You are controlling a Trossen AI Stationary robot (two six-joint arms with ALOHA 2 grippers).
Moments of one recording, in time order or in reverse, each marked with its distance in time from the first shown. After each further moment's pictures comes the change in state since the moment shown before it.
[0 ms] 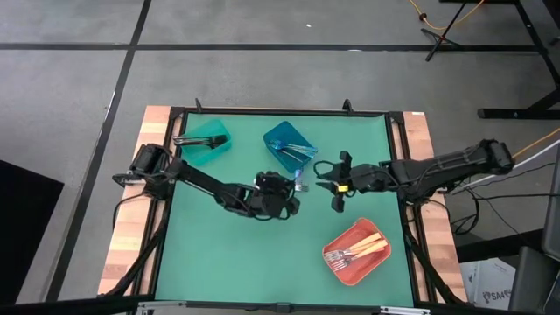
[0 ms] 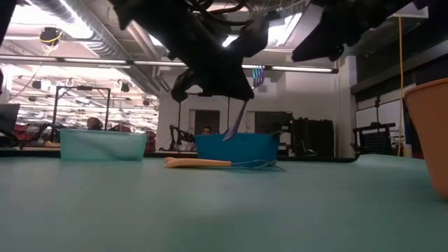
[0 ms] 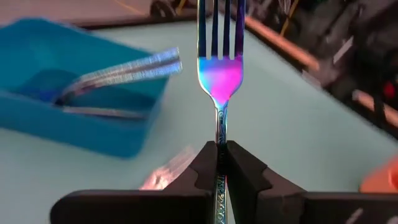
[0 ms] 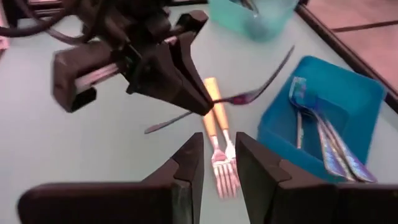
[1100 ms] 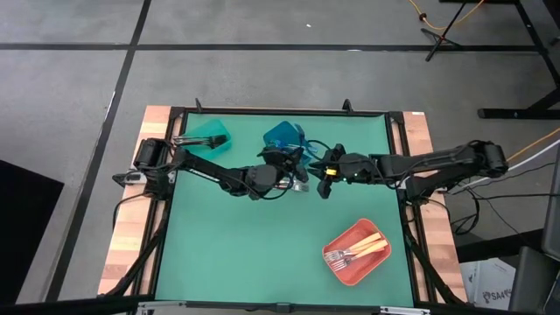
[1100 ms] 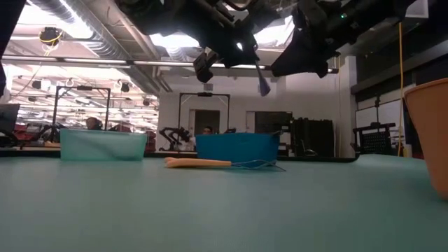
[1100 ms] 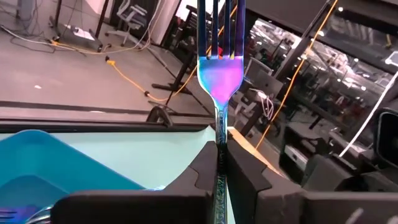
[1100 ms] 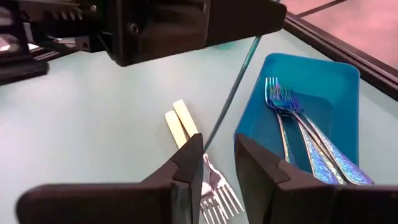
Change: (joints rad) left arm 0.147 -0.001 0.001 0.546 -0.107 0.239; right arm -0.138 0.109 0.000 0.147 -0.011 0.145
